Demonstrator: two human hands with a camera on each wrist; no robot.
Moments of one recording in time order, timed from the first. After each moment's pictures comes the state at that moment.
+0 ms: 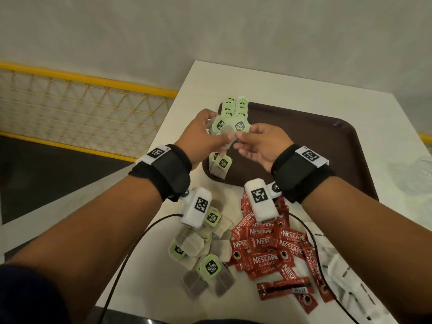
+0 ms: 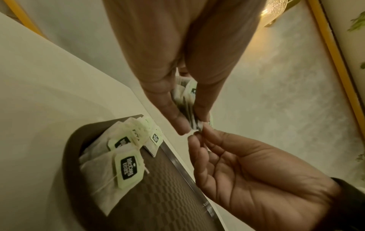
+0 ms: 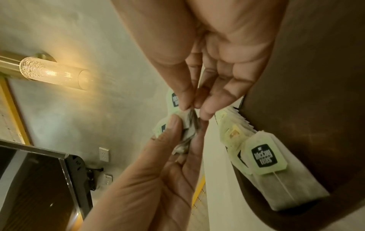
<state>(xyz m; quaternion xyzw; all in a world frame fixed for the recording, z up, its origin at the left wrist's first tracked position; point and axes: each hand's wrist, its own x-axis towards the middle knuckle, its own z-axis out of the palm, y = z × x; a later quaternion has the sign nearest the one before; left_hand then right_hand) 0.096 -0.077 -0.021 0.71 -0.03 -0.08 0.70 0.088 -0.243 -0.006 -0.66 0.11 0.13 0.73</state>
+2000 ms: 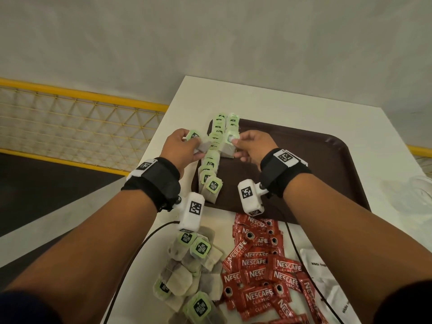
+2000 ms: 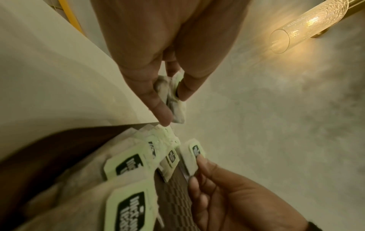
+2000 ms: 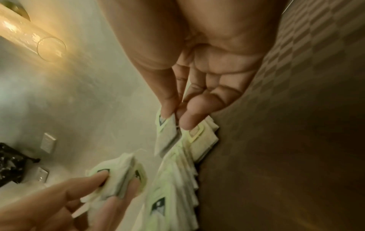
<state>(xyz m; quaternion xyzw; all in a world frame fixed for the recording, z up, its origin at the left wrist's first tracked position) 0.159 -0.070 -0.052 0.69 0.13 -0.04 0.72 0.176 -0.265 -0.049 -0.76 0.11 0.09 0.64</state>
